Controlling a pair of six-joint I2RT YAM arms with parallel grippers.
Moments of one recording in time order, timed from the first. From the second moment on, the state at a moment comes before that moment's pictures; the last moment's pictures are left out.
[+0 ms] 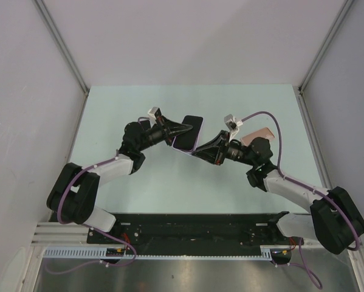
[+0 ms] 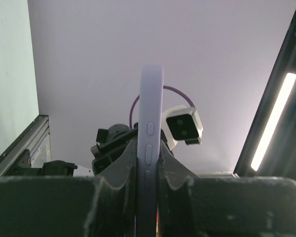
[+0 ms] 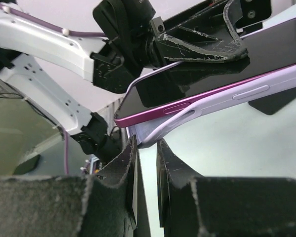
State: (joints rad) left arm -0.45 1.48 0.70 0.92 0.67 -1.84; right arm 0.56 1.24 0.56 0.94 -0.77 0.67
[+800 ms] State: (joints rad) left arm -0.41 1.48 0.74 0.80 0.49 -1.78; right arm 0.62 1.31 0.71 0.63 -0.34 1.04
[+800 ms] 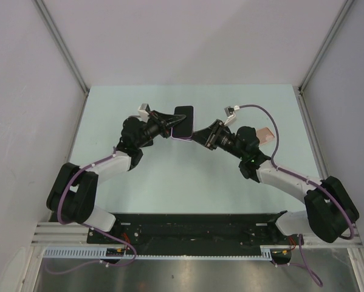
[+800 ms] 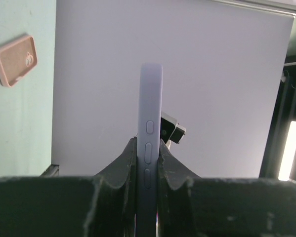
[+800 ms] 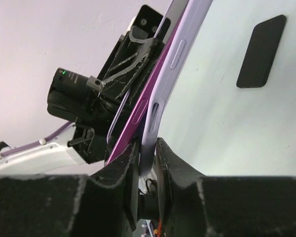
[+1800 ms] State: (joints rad) left arm -0.52 1.42 0.89 0.31 0.59 -1.21; right arm 0.52 1.23 0.82 0.12 -0.22 0.85
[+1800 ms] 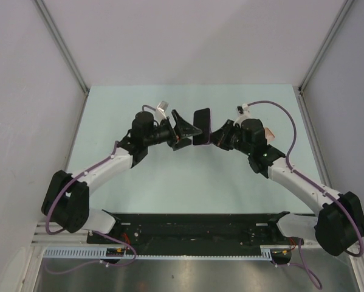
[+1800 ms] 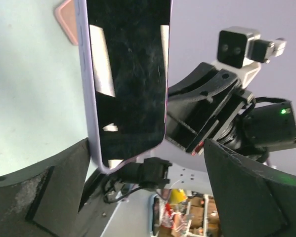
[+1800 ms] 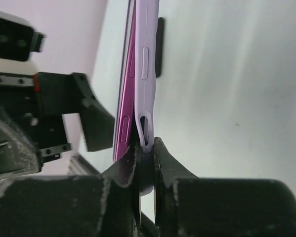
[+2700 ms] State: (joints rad) left arm -0.53 1.56 0.92 -0.03 0.50 -0.85; right arm 0.79 1.67 1.11 -0.51 0.33 0.54
